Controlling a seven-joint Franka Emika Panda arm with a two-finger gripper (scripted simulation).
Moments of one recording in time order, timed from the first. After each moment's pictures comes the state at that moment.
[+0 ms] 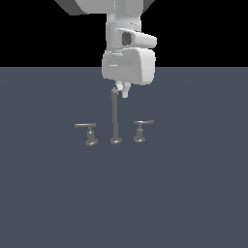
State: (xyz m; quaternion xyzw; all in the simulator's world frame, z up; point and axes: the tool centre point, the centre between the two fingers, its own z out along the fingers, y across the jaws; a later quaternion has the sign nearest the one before) arm -0.027 0.004 0.214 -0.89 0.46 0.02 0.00
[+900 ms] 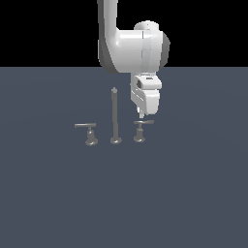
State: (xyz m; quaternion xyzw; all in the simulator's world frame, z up) arm 0.061 -0.066 0.110 -0.78 0.63 0.00 0.00
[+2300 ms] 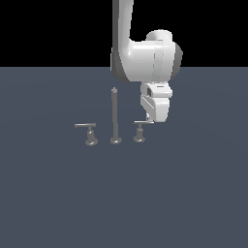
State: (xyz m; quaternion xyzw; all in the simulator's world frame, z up) arm 0.055 -0.104 0.089 -0.75 0.66 0.00 0.00
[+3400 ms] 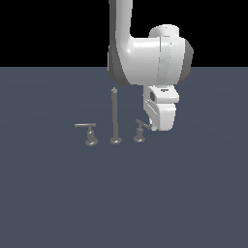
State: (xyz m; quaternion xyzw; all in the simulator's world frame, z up) arm -0.001 -0.106 0.089 -0.74 0.67 -0.01 0.00
